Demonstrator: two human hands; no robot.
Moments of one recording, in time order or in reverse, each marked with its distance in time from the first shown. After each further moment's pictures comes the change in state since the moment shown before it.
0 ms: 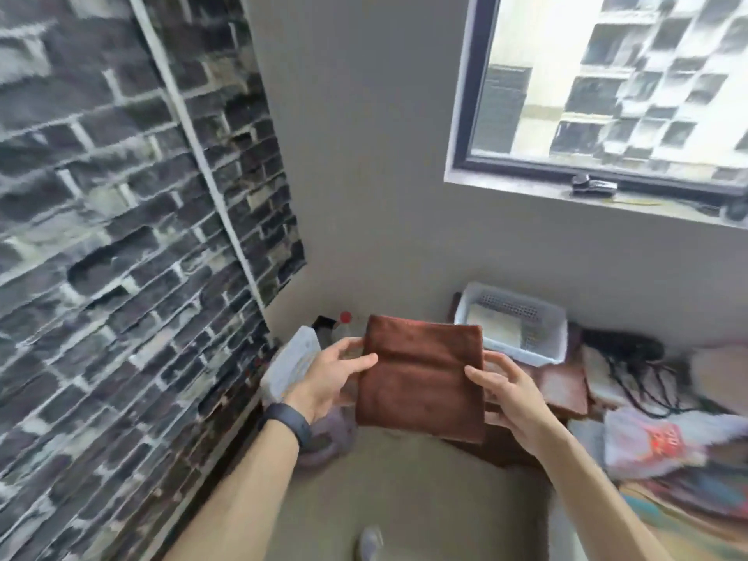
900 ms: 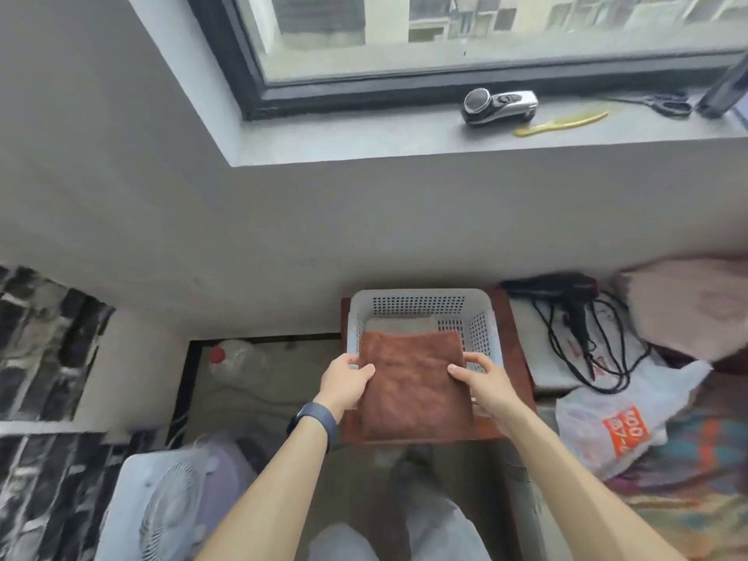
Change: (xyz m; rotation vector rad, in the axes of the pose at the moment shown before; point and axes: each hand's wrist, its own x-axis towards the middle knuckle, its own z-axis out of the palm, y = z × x) left_hand 0.466 -0.021 0.229 0.571 -0.098 -0.421; right_hand 0.367 0.024 -0.220 0.067 0.440 0.447
